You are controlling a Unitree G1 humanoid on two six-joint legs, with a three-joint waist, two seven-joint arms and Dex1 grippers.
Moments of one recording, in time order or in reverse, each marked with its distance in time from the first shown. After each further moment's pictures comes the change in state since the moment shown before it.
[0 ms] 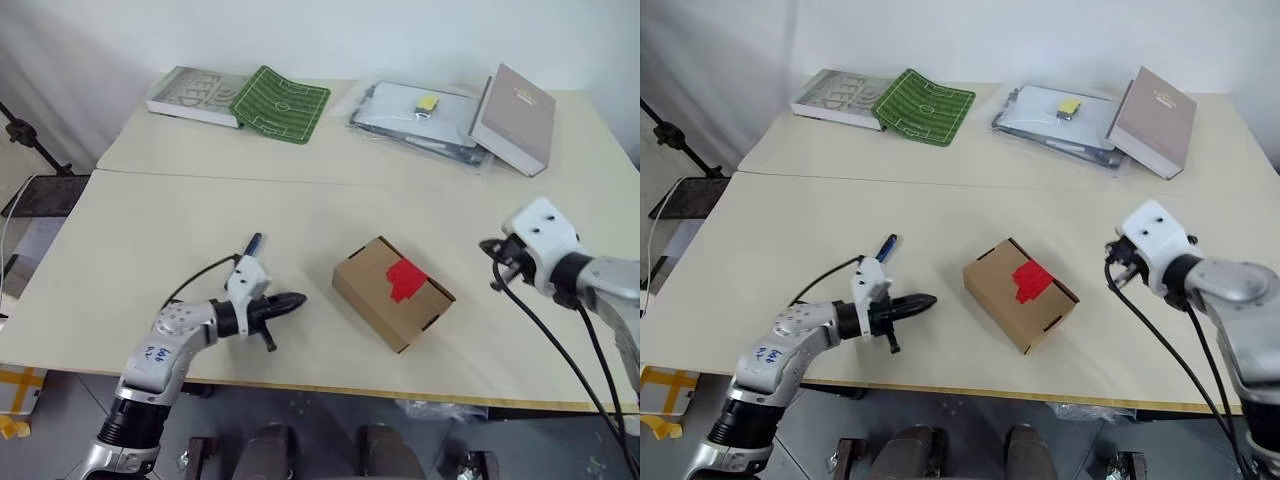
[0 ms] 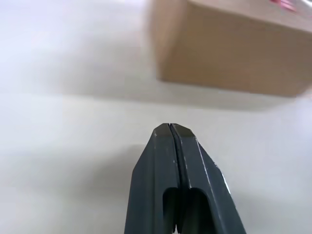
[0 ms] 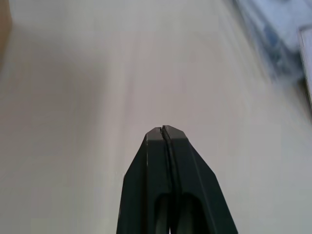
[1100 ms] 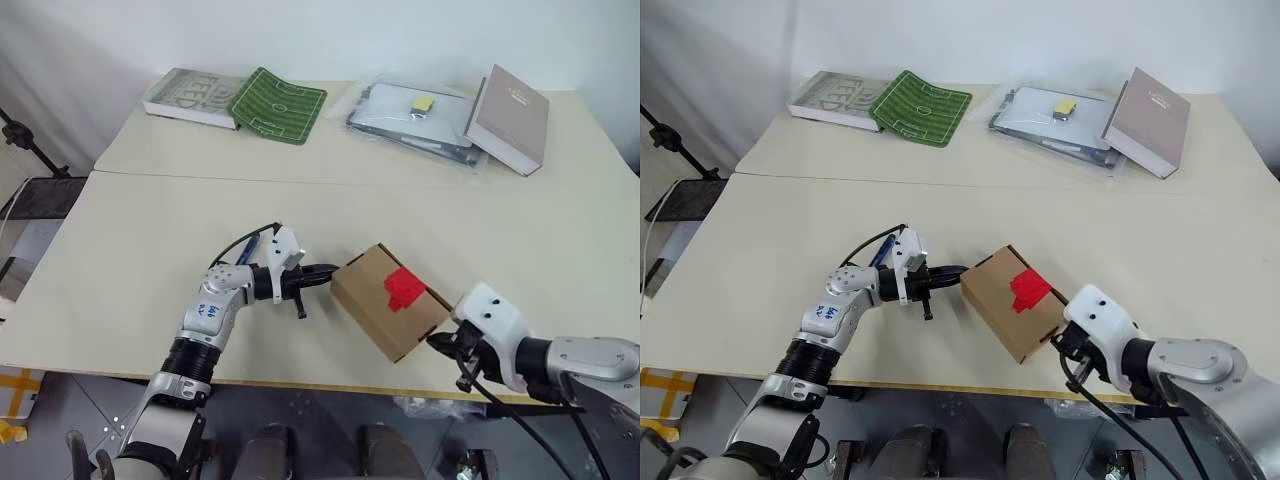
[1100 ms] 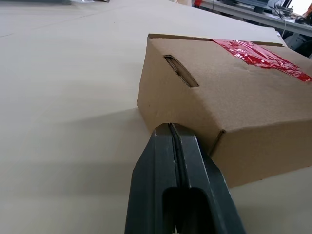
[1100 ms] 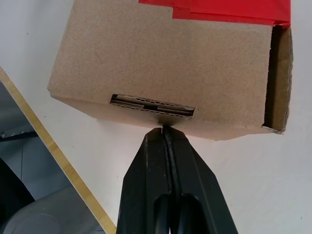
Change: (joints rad) left arm -0.288 -0.175 -0.097 0.410 0.068 -0.259 -0.210; right arm 0.093 0.105 0.017 -0.412 0.336 0.432 -0.096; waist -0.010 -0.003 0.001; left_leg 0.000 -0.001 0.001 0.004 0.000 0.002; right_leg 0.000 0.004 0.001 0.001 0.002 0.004
